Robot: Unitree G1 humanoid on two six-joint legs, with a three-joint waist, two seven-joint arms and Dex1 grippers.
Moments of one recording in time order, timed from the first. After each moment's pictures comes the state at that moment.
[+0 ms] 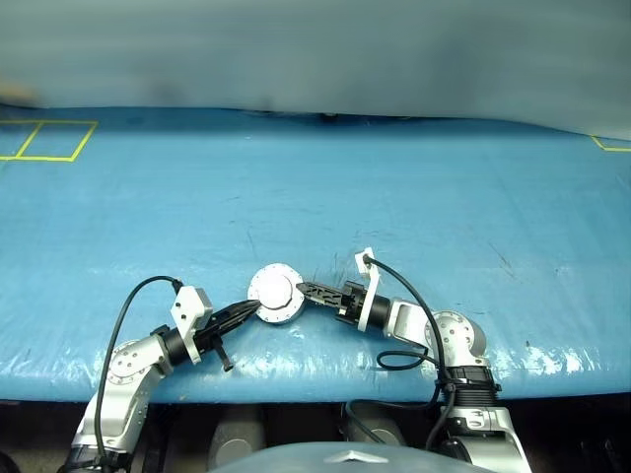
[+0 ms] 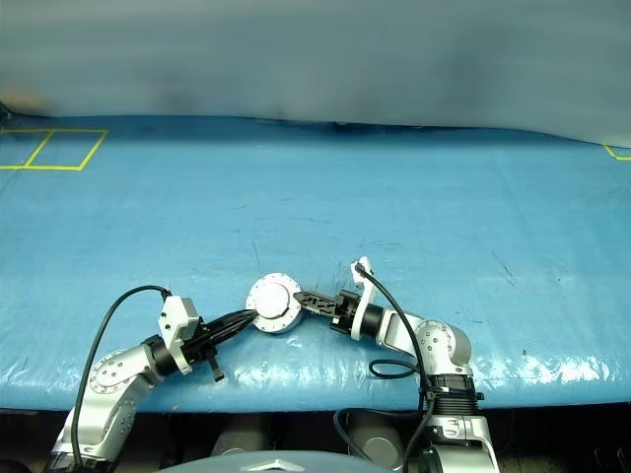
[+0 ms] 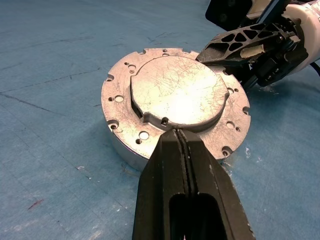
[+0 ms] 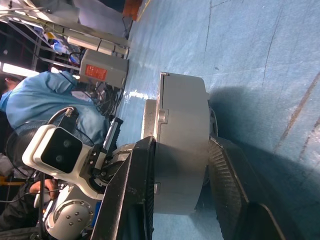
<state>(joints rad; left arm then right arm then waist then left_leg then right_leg) 0.19 0.46 -0.01 -0.08 -0.37 -0.02 -0.92 -0.23 -0.09 -0.09 0.04 0.83 1.12 0.60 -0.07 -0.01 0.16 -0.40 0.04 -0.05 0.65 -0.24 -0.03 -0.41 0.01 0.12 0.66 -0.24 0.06</state>
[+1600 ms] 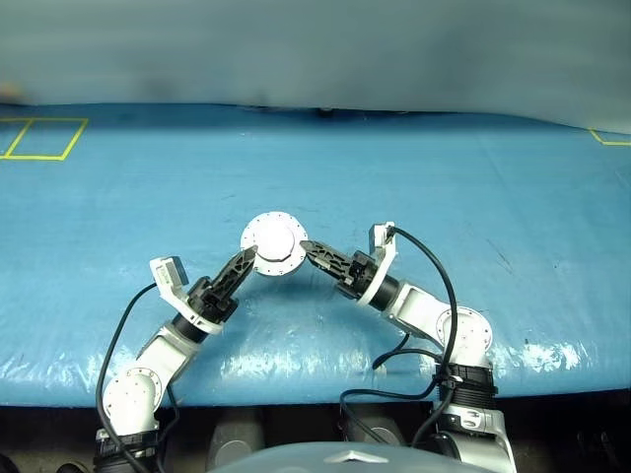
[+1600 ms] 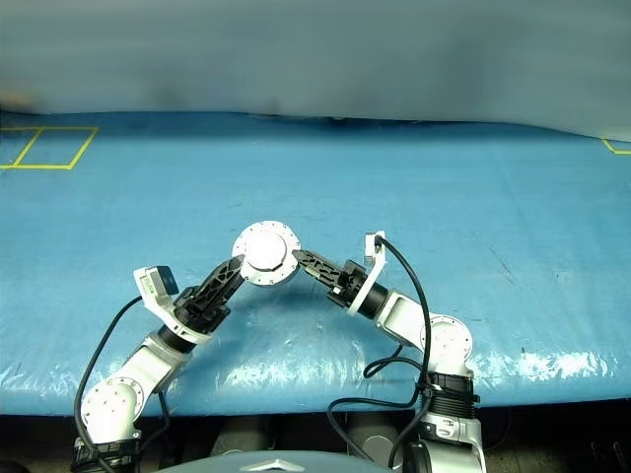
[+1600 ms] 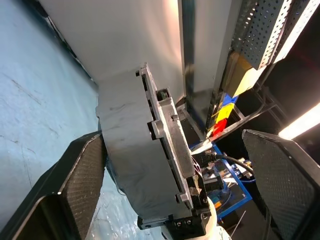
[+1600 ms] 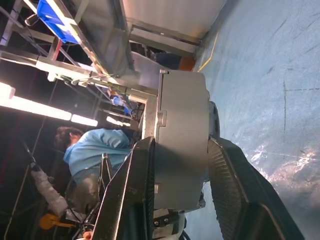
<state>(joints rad) 0.10 0.20 0.20 -0.21 -1.26 0.66 -0.67 -0.24 0.01 -0.21 -0.07 1.19 1.12 0.41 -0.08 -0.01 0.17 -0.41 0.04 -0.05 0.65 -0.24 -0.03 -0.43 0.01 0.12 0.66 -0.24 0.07</state>
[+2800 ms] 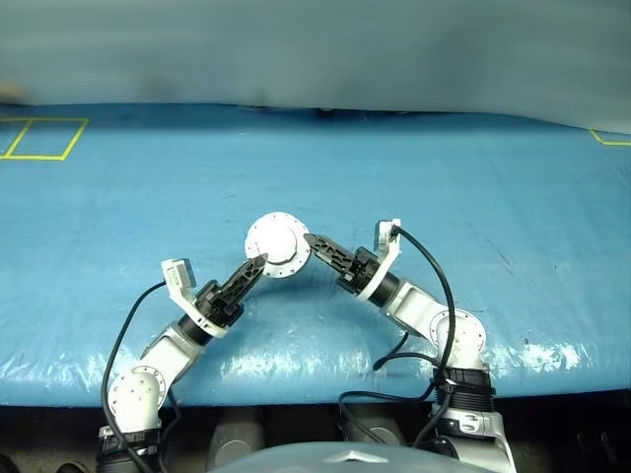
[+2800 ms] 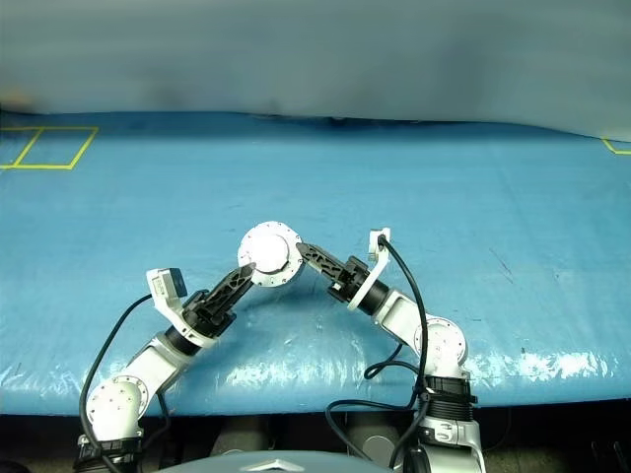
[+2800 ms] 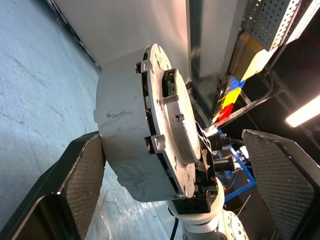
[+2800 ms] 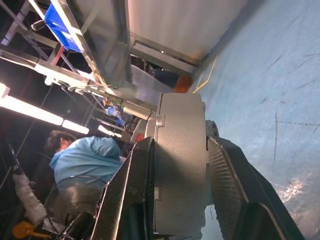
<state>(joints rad) 0.10 0.20 0.18 -0.19 -1.17 0.70 -0.70 -0.23 0.02 -0.17 -0.08 1.09 0.97 0.49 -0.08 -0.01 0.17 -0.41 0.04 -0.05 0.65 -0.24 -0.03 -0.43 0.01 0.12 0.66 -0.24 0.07</state>
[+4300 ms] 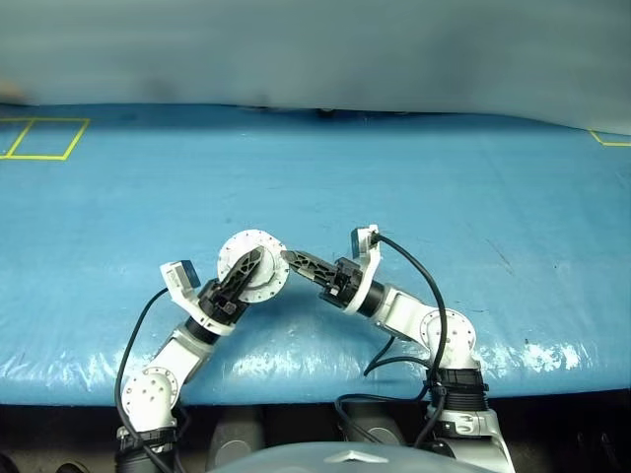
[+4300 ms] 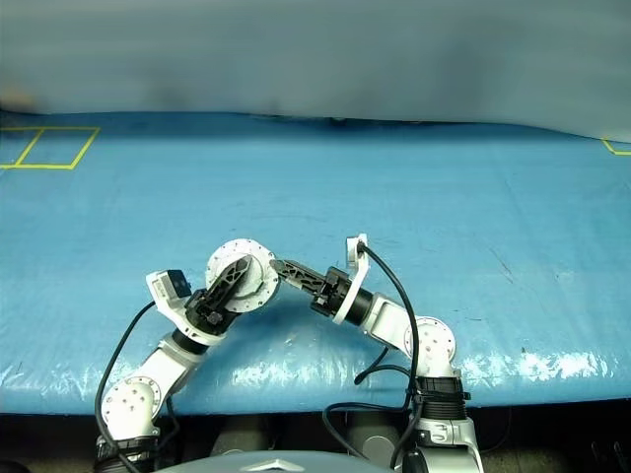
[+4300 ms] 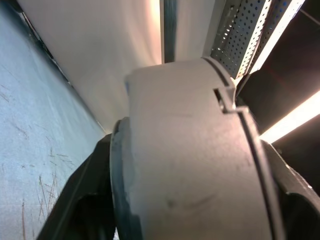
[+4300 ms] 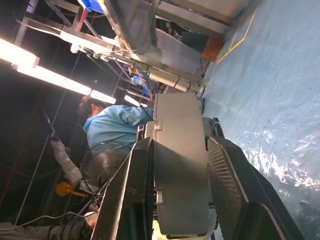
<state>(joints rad) 0.10 0.10 0.21 -0.15 -1.24 0.69 -0.76 -0.22 0.01 -0.08 -0.08 1.14 1.05 0.54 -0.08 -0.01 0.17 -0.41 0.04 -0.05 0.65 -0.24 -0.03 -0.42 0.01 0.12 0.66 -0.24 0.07</state>
